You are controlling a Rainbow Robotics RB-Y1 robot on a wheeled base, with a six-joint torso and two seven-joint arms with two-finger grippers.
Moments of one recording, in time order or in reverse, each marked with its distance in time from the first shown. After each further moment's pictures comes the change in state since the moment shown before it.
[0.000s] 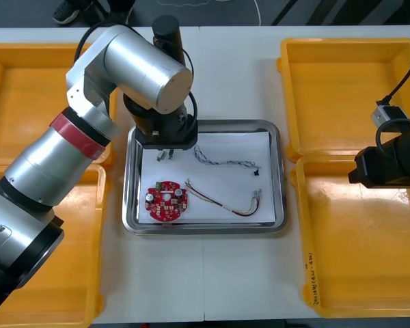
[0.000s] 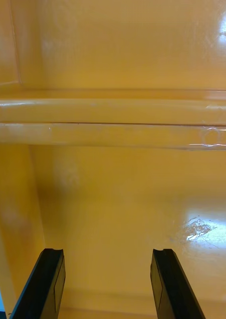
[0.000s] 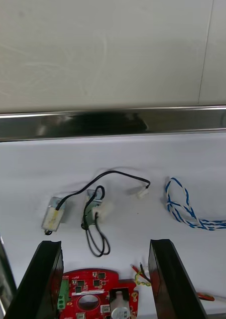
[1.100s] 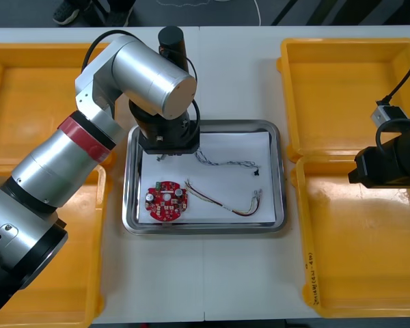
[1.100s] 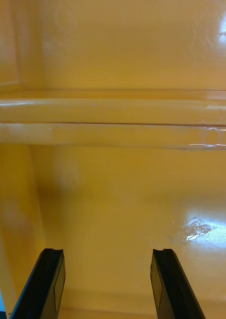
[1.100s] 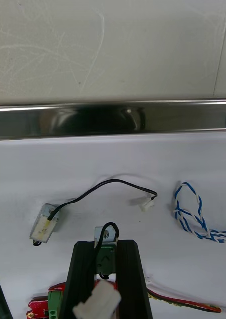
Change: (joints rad) right arm 0.000 0.000 0.000 0.000 0.000 0.000 0.000; left arm -0.006 -0.018 -0.028 0.076 0.007 -0.047 0.000
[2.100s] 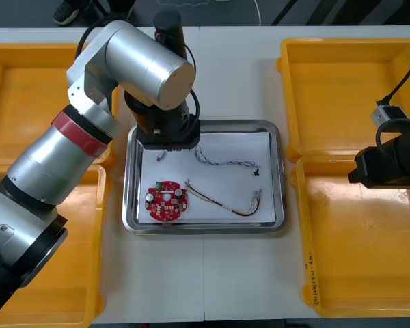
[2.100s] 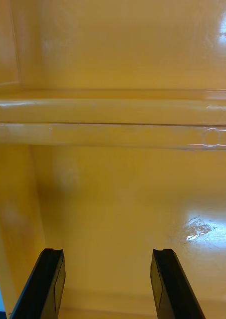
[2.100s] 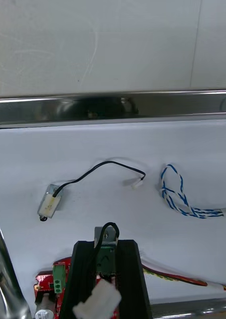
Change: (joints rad) right arm 0.000 0.000 0.000 0.000 0.000 0.000 0.000; left arm -0.001 0.000 0.034 -0.071 0.000 0.076 0.000
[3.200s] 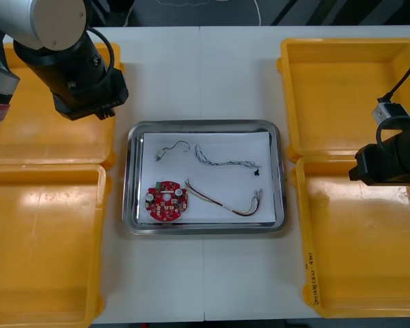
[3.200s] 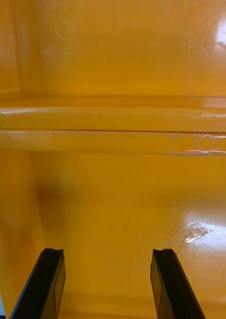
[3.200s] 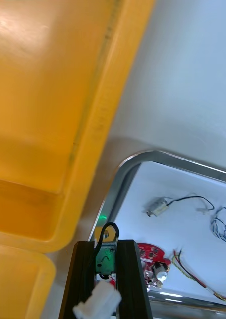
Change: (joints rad) right arm -0.009 0.000 0.000 0.000 0.009 0.000 0.000; left arm 0.013 0.262 0.222 -0.192 0.138 0.169 0.203
